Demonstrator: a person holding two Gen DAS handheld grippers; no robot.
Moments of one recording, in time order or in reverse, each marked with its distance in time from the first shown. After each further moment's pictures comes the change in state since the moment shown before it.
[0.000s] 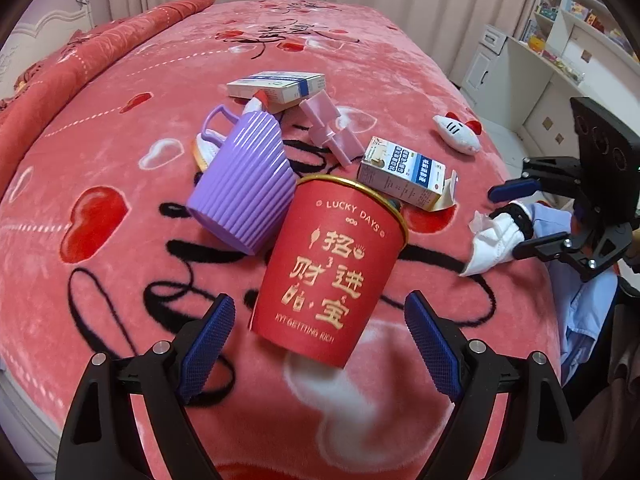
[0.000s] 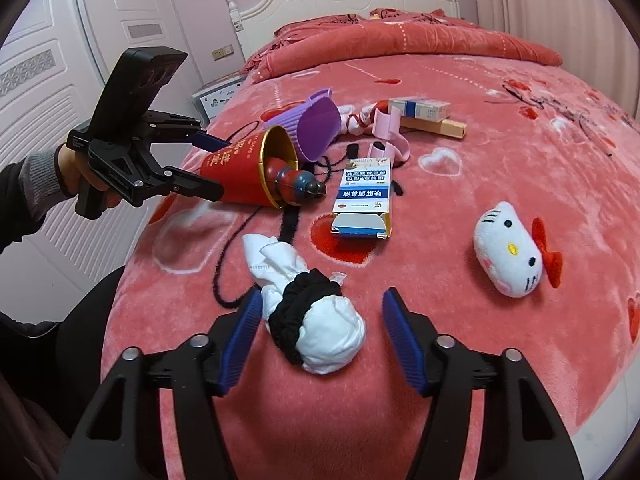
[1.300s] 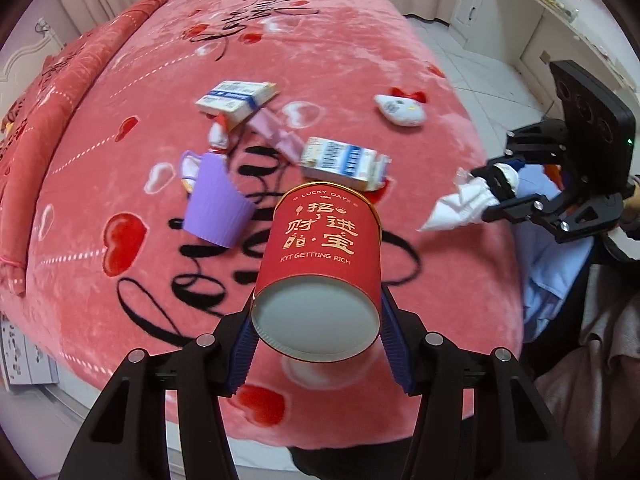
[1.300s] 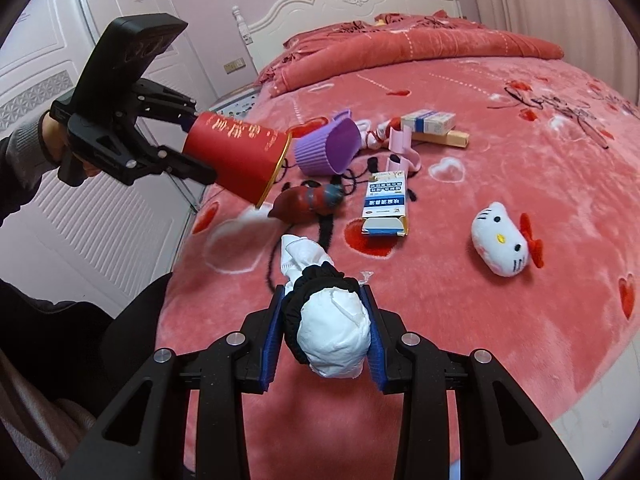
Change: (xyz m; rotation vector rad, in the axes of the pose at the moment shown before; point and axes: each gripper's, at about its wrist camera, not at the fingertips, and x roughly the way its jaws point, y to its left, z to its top) left arm -0.058 -0.070 0.034 0.154 0.221 0.089; right arm -0.055 0.018 -0.006 0.033 -0.028 0.064
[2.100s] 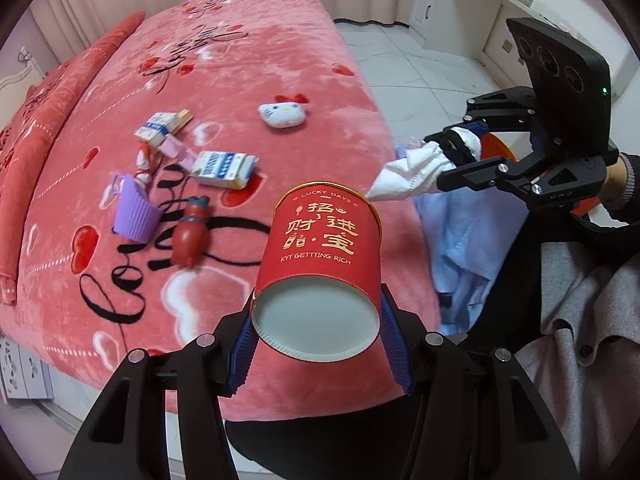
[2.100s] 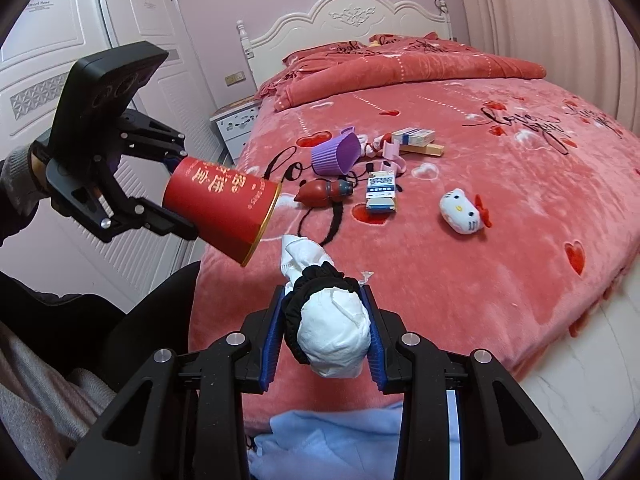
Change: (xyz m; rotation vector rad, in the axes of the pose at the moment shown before) left arm -0.033 -0.118 -0.028 0.073 -0.057 -0.041; right arm -0.088 0.036 -0.048 -0.018 -0.064 -0.061
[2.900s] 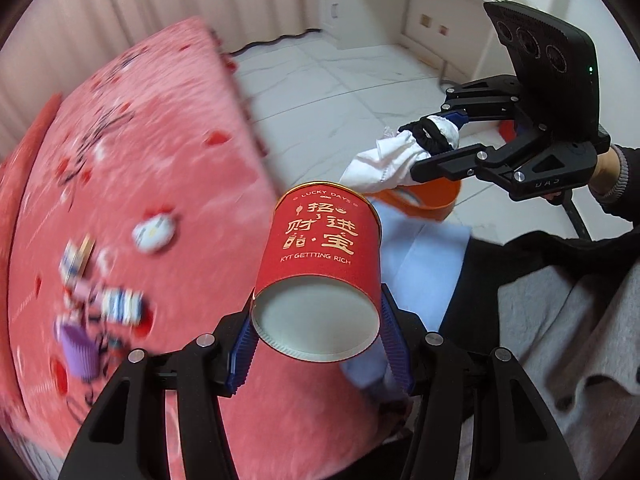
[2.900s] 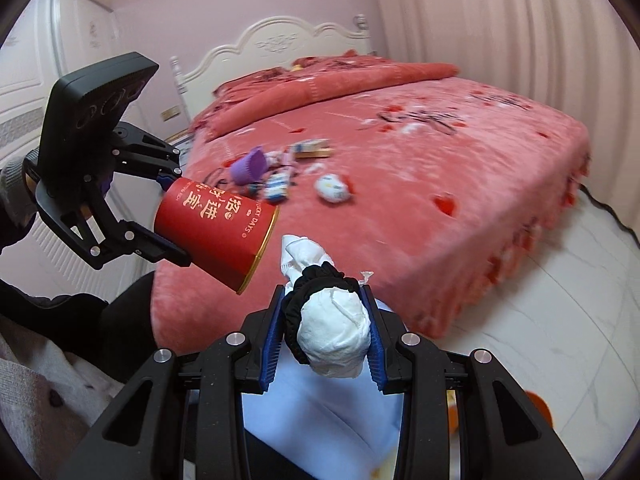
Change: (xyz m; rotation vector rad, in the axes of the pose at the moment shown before) left arm 0.023 -0.122 0.091 0.294 -0.058 -0.107; right arm -0.133 -0.051 -0.082 0.157 -0.093 -0.231
